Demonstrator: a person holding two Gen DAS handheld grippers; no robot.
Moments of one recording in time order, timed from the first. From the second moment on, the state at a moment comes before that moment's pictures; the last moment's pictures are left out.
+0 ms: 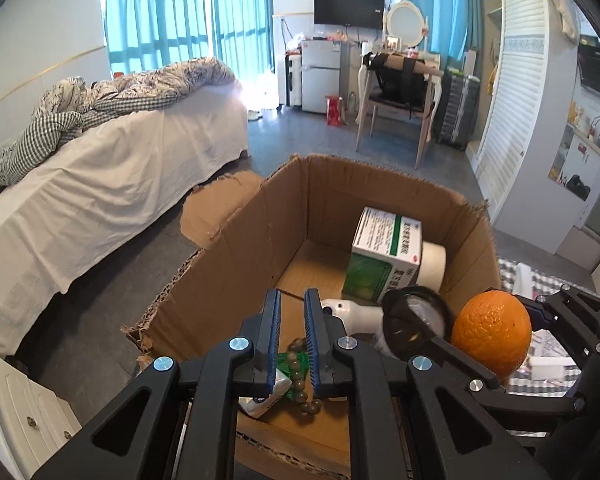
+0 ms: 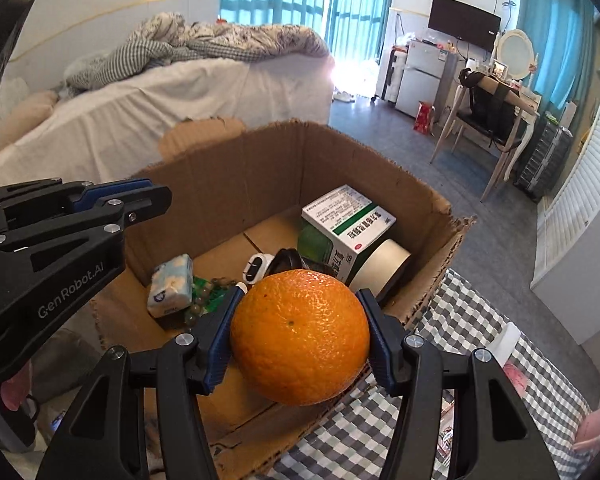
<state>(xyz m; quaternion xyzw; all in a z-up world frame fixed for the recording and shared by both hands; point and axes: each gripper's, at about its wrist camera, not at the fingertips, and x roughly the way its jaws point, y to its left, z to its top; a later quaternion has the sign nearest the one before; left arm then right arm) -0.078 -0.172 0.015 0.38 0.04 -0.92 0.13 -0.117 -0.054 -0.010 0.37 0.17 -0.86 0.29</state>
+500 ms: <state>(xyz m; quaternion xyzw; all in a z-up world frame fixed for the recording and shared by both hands) -0.069 -0.169 0.028 0.34 0.03 -0.93 0.15 -0.111 -0.005 0.025 0.31 0.14 -0.91 0.22</state>
